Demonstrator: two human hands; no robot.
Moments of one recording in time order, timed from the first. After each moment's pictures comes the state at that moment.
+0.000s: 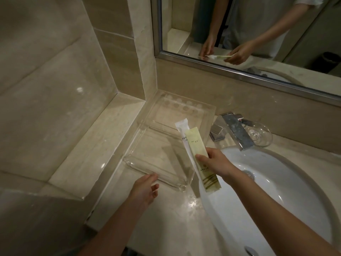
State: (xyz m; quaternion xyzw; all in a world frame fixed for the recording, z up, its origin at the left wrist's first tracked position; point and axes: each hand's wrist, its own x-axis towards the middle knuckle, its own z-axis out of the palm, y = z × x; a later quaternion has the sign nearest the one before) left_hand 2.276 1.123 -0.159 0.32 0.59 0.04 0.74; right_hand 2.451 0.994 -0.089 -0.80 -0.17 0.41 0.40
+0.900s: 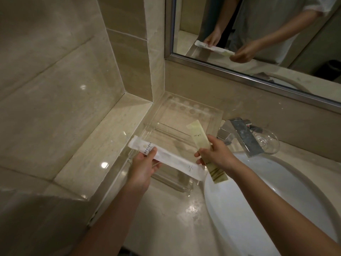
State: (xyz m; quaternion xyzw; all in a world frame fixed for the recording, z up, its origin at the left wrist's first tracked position) left_hand 2.301 1.168 -0.122 0.39 0.48 0.19 0.76; right_hand 2.459 1.026 -0.072 -0.78 -0.20 0.39 0.45
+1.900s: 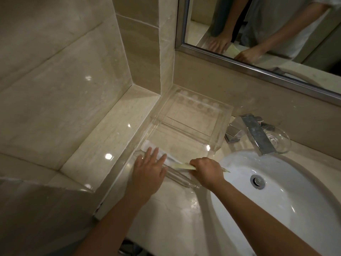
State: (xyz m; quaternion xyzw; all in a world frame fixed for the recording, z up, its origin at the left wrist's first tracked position) left_hand 2.265 1.167 -0.186 0.95 0.30 -0.06 0.10; right_hand 2.419 1.032 -0.151 -0.86 -0.48 0.17 0.01
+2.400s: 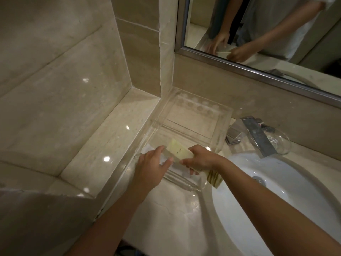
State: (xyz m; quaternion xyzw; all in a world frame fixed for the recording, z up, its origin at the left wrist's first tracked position) left_hand 2.285 1.181 -0.168 0.86 0.35 0.05 0.38; right_hand 2.442 1.076 -0.105 -0.76 -0.34 0.51 0.22
